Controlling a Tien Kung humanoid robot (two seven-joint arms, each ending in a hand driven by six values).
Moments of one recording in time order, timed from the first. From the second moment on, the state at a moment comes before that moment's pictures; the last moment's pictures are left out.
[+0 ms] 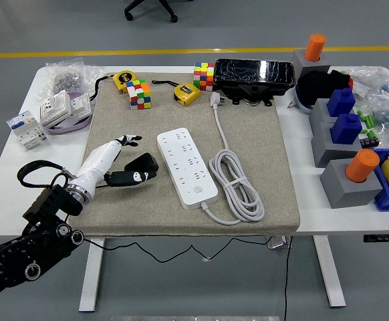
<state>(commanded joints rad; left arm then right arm) -0.43 0.27 -0.70 -1.04 1.62 0.42 0.02 0.00 -0.27 1.39 0.30 -0.80 0.00 -0.12</state>
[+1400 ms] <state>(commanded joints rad) -0.48 0.23 -0.69 -1.11 1.59 0.45 -0.04 0.00 -0.26 1.40 0.30 -0.80 -0.01 -0.11</state>
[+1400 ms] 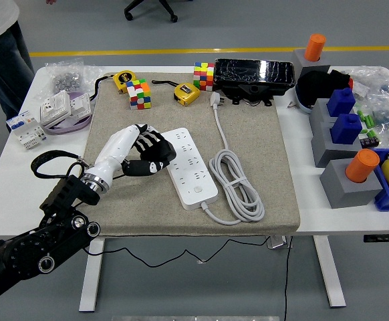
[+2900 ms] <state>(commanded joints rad) -0.49 0.22 -0.65 -1.05 1.62 0.41 0.00 0.00 -0.27 1.38 0.30 -0.80 -0.01 -0.11</state>
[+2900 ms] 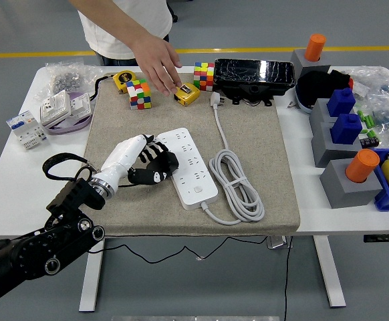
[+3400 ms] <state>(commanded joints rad) -0.49 0.22 -0.65 -1.05 1.63 0.38 0.01 0.00 -0.27 1.39 0.30 -0.80 -0.01 -0.11</state>
